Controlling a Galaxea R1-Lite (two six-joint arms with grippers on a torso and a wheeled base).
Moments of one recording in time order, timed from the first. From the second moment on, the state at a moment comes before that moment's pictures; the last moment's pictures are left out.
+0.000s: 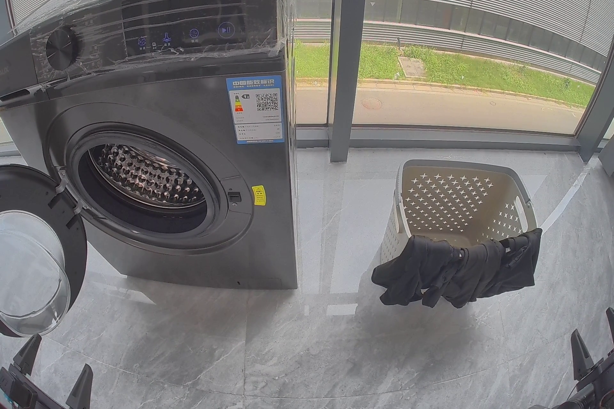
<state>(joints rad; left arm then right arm) 0.00 0.02 -0.02 0.03 -0.07 0.04 0.00 0.02 -0.02 0.00 -0.01 0.00</state>
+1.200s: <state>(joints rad) 0.00 0.02 -0.02 0.03 -0.07 0.05 0.00 0.02 -0.02 0.00 -0.01 0.00</state>
